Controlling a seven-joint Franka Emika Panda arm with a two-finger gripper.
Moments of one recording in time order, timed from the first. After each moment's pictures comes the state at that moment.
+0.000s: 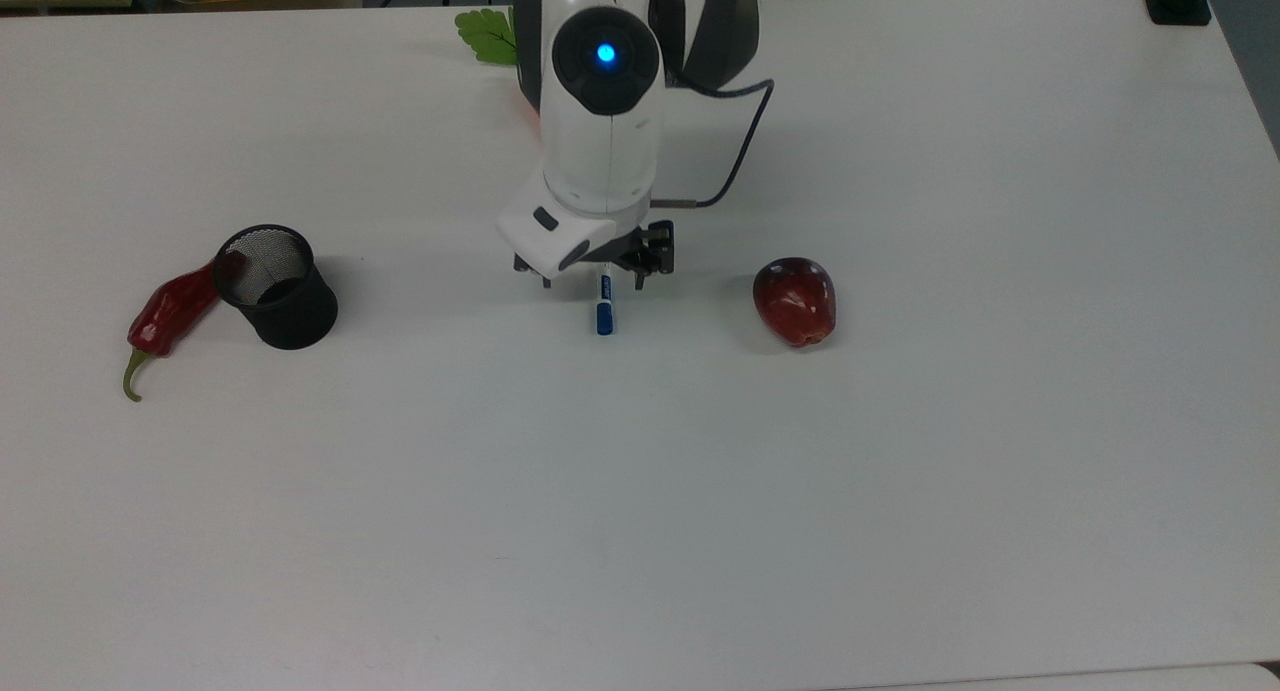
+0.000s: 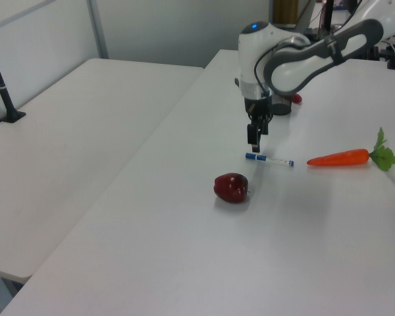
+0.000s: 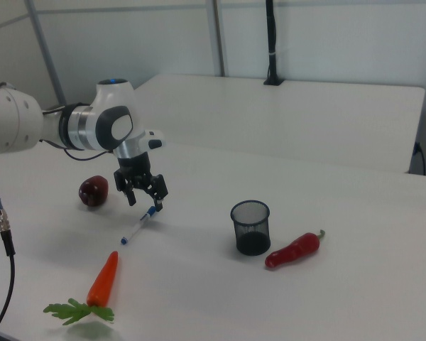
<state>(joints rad) 0.19 0.49 -0.02 -1.62 -0.06 2.06 0.12</state>
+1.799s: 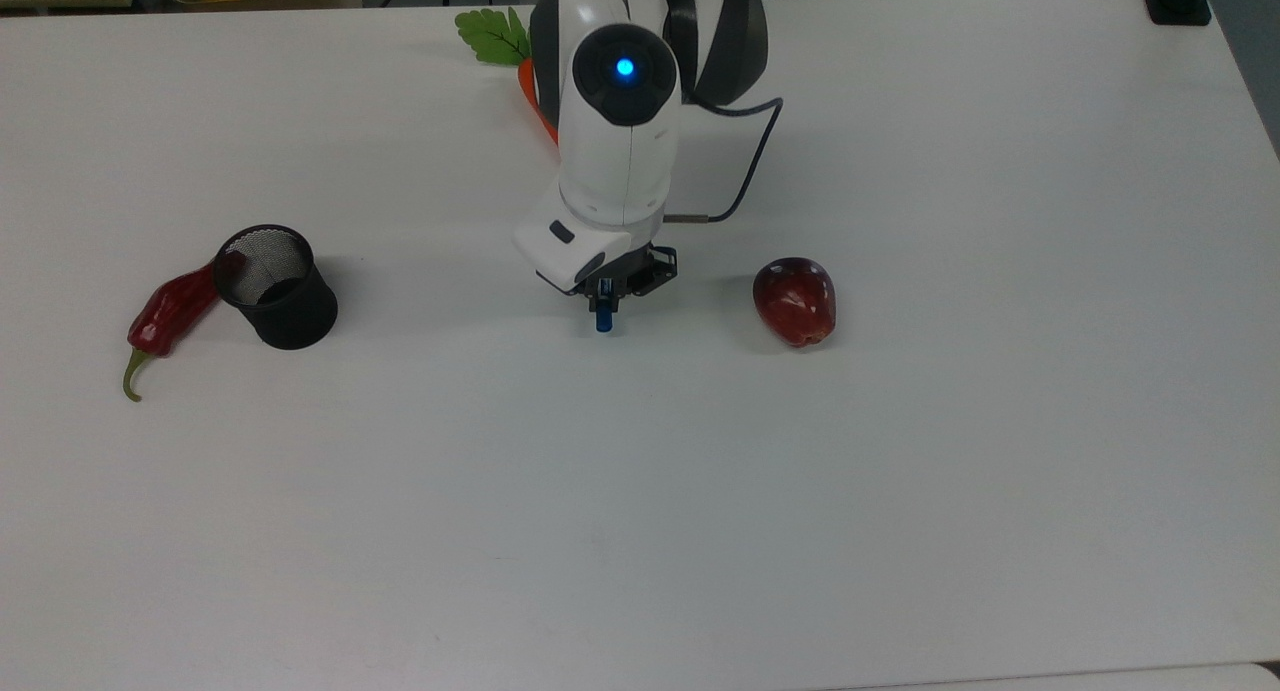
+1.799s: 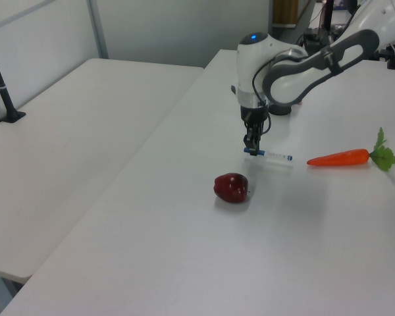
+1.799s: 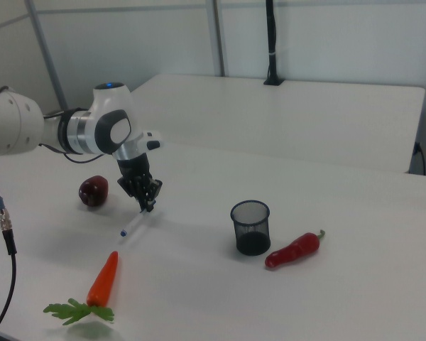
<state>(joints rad) 0.21 0.51 -0.02 -1.62 -0.07 2.12 0.13</state>
